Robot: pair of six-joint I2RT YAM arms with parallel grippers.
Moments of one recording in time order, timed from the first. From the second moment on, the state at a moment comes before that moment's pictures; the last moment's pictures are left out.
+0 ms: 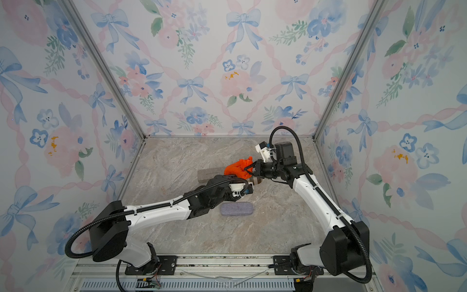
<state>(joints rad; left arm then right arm) -1.00 1.53 0.99 0.12 -0.30 0.82 0.24 1.35 1.15 -0.55 -0.77 0.45</state>
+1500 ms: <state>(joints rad) -0.71 1.50 1.32 -0.40 0.62 0.11 0.62 1.03 1.13 -0.61 -0.31 0.09</state>
